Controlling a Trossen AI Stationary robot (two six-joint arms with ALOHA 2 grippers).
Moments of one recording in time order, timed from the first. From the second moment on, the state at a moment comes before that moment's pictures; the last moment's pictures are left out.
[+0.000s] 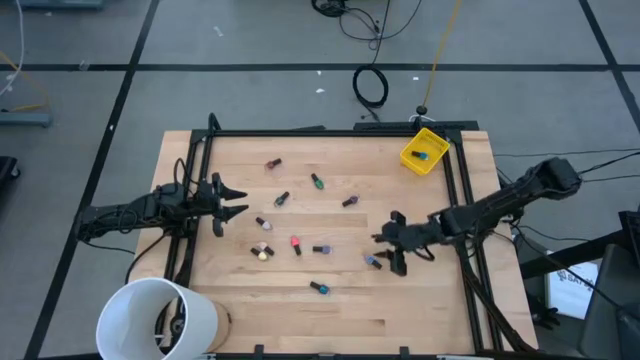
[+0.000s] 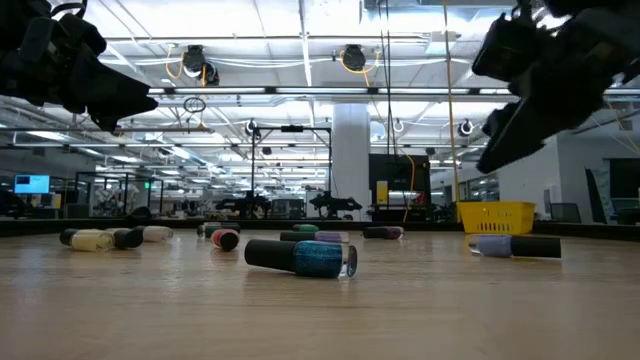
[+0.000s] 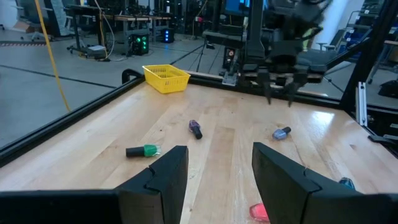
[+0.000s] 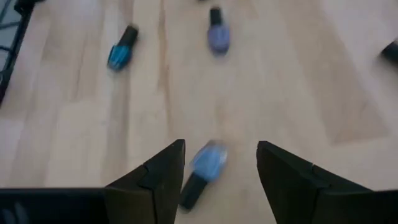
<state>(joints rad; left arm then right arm) 0.10 0.02 0.10 -0.16 -0.05 -0.11 0.36 1.20 0.54 -0.12 0.17 0.50</state>
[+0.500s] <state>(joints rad) 0.10 0.02 0.10 -0.16 -0.05 -0.11 0.50 1.47 0.67 -0.28 0.26 0.74</state>
